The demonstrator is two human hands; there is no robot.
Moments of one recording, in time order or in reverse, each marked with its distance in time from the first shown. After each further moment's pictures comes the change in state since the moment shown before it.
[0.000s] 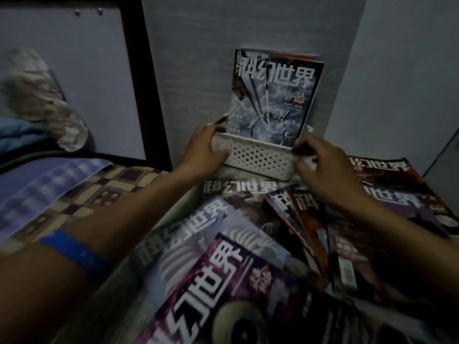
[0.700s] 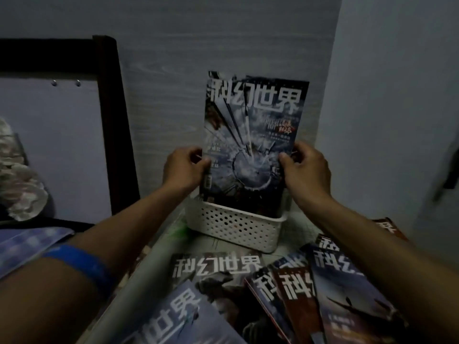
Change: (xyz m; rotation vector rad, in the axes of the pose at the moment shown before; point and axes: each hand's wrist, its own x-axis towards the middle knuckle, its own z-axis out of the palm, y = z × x) left_hand 0.121 0.017 0.002 -0.146 0.216 -0.052; right_hand 0.119 0.009 -0.008 0.259 0.442 0.169
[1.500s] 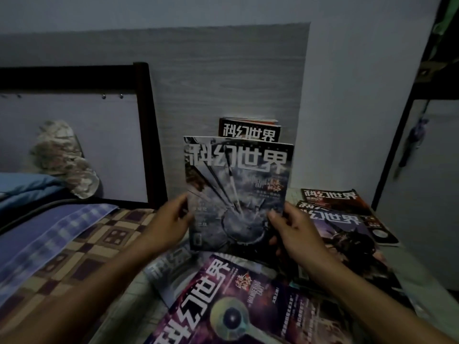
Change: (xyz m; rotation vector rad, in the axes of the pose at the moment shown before) left_hand -0.225 0.043 -0.136 -0.003 -0.364 0.046; right_hand -0.200 -0.067 -0.105 0.284 -0.462 0.277
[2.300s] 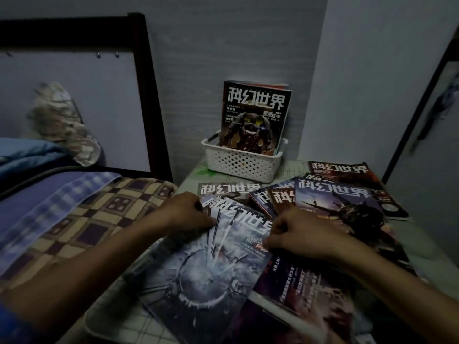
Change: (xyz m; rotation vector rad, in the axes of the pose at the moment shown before) left_hand 0.008 -0.026 0.029 0.561 -0.311 -0.415; right_hand -0.012 0.007 -0.011 -0.790 -0.484 0.133
